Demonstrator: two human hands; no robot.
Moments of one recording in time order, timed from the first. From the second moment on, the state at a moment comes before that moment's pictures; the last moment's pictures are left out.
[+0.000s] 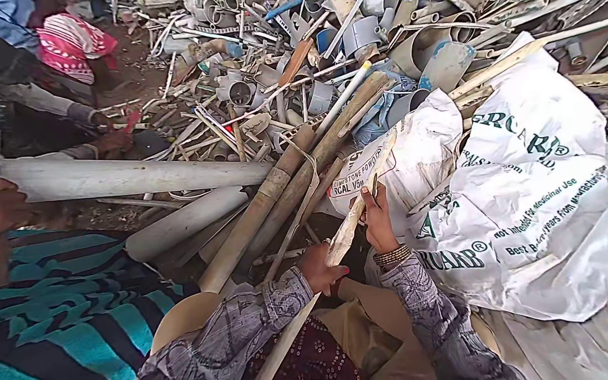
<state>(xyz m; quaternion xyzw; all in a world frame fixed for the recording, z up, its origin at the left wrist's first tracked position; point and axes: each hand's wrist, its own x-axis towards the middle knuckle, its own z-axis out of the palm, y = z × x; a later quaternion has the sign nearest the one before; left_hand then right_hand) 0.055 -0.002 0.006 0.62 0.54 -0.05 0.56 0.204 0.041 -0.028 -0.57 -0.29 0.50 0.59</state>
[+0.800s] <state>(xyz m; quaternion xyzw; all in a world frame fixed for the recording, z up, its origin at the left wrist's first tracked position) 0.029 0.007 -0.011 0.42 0.53 0.09 0.73 0.227 0.046 -0.050 -0.56 -0.71 -0.10 0.42</state>
